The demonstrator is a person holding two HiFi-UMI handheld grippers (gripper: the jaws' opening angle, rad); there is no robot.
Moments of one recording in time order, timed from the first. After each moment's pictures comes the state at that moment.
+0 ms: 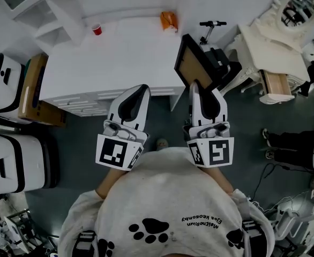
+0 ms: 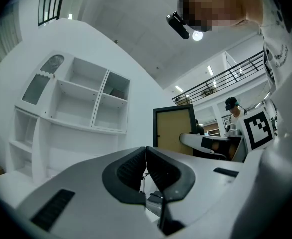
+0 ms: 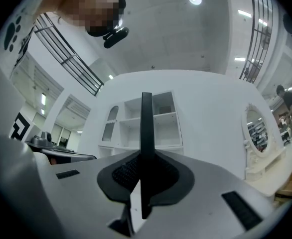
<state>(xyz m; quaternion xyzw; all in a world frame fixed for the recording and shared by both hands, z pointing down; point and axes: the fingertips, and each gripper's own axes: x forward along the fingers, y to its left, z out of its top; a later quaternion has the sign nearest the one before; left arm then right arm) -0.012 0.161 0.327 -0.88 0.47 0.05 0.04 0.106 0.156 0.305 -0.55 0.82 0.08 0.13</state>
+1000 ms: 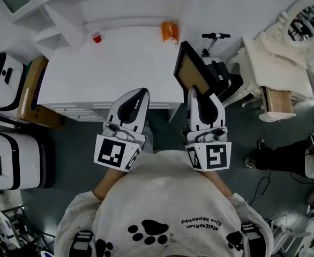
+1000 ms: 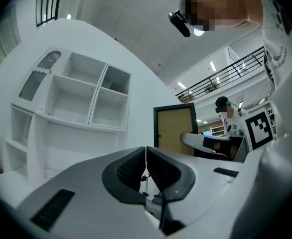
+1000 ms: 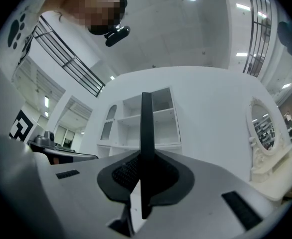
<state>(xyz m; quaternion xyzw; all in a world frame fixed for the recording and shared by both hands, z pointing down) 0.027 0.090 0.332 -0.87 0.49 0.04 0.04 0.144 0.084 0.310 -0.52 0.84 0.08 0.13</state>
